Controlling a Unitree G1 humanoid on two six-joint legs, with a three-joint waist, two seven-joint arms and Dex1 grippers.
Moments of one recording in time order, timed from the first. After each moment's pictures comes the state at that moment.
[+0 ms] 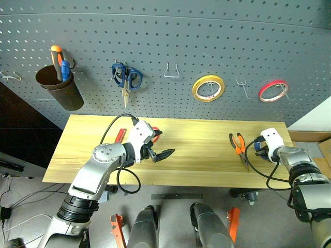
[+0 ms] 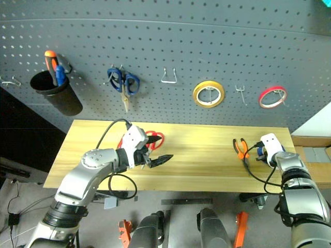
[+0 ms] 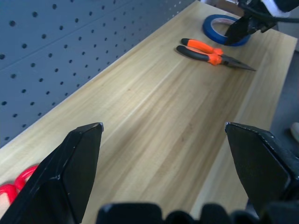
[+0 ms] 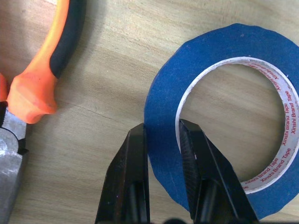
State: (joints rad) left arm -0.34 0.55 -0.14 -0.20 -0.28 0.52 -0.80; right arm -0.77 -0.61 0.03 1.20 -0.11 0.23 0.50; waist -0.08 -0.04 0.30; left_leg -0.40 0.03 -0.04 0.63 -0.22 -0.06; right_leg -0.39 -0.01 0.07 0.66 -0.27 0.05
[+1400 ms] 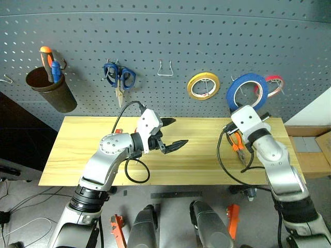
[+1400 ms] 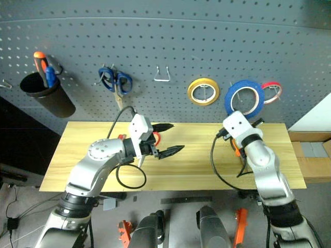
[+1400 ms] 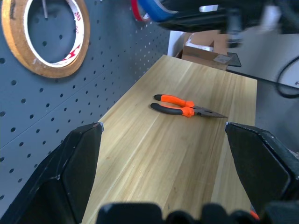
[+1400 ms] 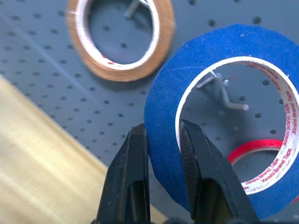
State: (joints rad) left arm -0.44 0.46 -0.14 -0.17 -0.30 0.40 -0.85; right arm -0.37 -0.47 0.09 -0.21 -0.25 0.32 0.21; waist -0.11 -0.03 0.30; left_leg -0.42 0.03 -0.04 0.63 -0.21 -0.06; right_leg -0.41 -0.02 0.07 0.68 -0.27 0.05
